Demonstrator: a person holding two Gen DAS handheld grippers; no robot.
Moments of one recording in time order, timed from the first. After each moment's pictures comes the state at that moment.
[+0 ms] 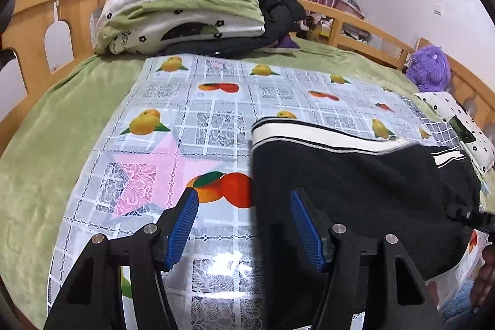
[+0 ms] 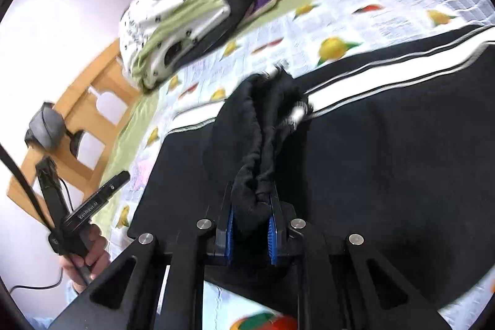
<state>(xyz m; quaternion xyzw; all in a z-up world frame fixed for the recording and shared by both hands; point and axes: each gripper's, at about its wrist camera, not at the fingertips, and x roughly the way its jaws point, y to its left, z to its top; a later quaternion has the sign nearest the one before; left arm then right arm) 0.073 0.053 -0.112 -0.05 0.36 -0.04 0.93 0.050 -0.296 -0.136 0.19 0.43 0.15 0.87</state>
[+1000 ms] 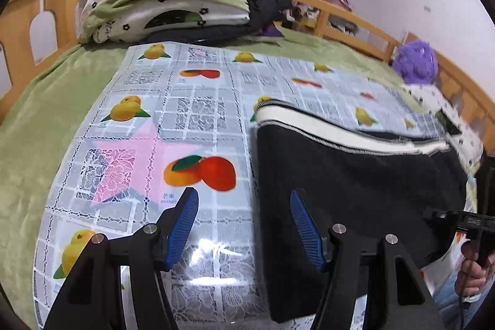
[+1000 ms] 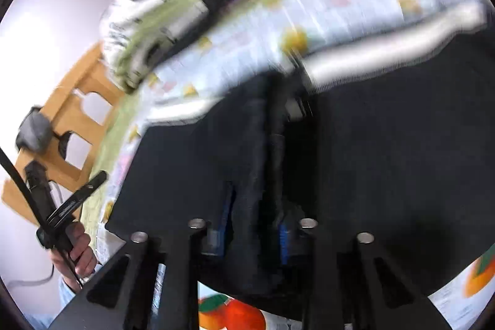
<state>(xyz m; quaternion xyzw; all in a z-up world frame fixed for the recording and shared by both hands) 0.069 0.042 -0.120 -0.05 0.38 -0.08 0.92 0.056 -0.325 -0.177 0.24 0.49 0.12 0.83</state>
